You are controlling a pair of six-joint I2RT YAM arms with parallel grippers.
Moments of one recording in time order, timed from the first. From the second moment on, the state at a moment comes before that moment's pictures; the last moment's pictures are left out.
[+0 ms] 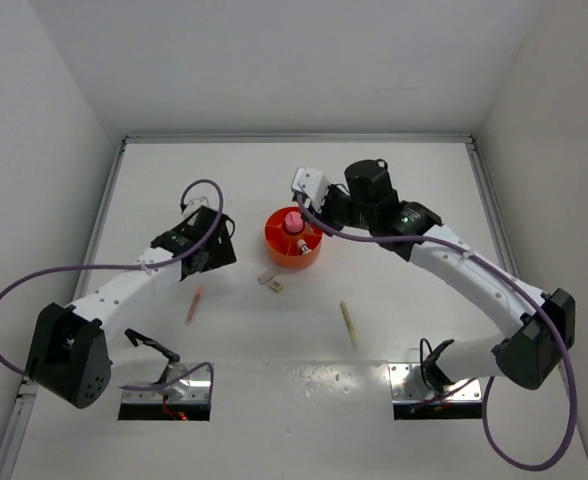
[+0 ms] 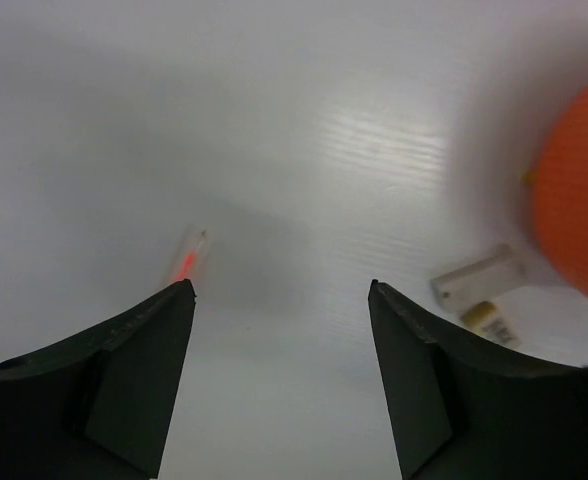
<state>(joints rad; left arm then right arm) -0.46 1.22 0.84 -0.58 -0.38 -0.66 0.68 1.35 1.21 -0.33 -0.23 -0.59</state>
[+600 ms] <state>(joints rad) -0.28 1.39 0.75 -0.64 -0.28 -0.64 0.63 1.28 1.07 -0.30 -0.27 -0.49</state>
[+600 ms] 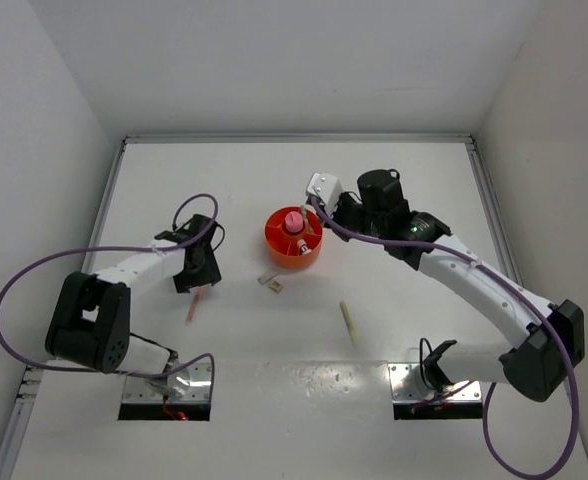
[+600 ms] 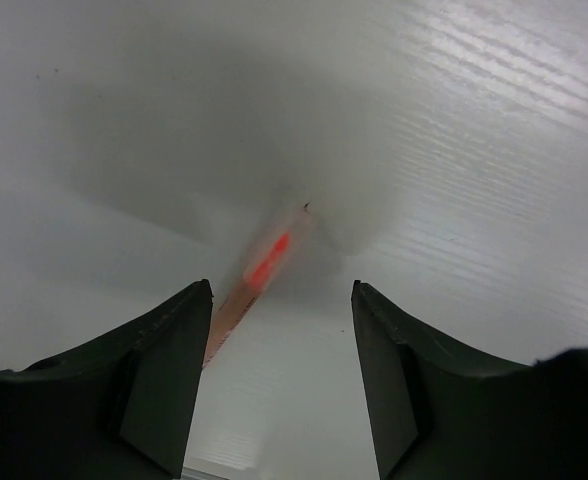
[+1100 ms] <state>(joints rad) -0.27 1.52 0.77 -0.63 -0.22 -0.64 0.63 1.25 1.05 -0.28 -0.27 -0.48</state>
